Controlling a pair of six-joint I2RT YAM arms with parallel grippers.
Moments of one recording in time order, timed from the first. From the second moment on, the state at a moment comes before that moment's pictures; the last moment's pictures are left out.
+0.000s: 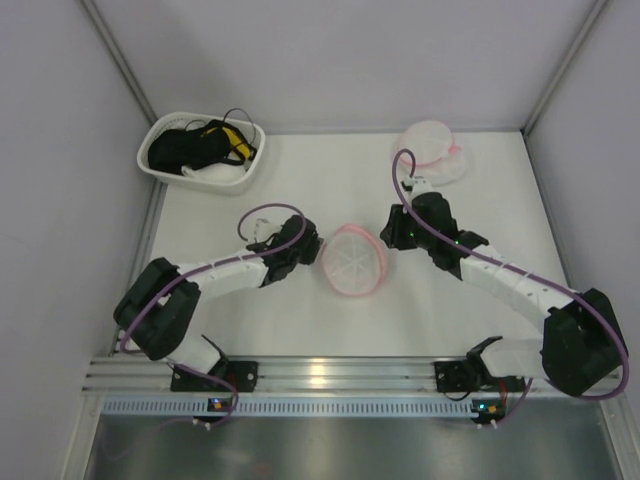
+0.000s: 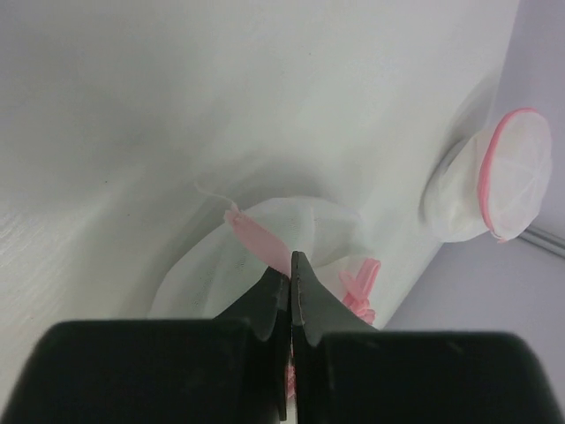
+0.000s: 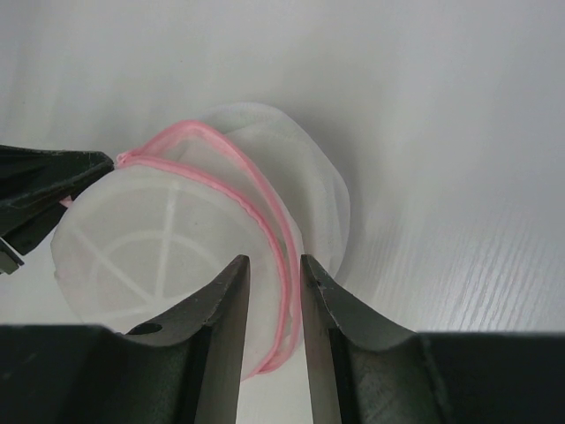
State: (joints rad) left arm -0.71 1.51 0.77 -0.03 -0.35 -1.79; right arm 0.53 1.27 0.79 -0.12 -0.02 0.39
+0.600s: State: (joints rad) left arm -0.61 1.49 0.85 0.14 -0.21 -1.11; right arm 0.52 1.26 0.79 -0.02 -0.06 0.40
